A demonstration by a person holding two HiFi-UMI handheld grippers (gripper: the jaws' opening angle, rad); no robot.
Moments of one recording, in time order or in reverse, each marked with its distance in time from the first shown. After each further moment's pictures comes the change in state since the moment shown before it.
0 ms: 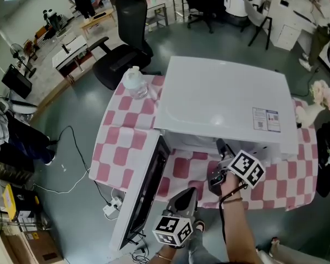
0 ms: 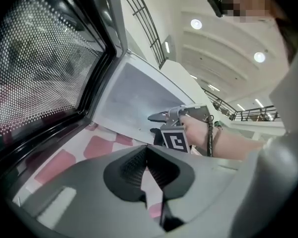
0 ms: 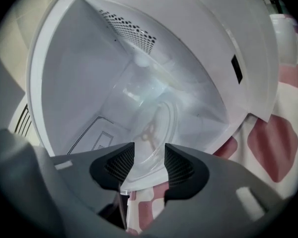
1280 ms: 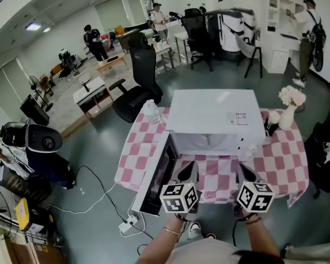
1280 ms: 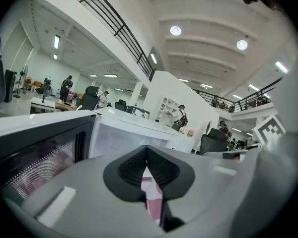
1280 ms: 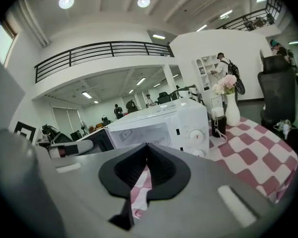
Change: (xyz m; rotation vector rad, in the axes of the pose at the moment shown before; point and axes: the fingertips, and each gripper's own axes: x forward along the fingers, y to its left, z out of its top) left arm -0.051 -0.077 0.120 0.194 -0.155 0.030; right arm -0.247 0.059 0.006 -0.676 -0.120 -0.013
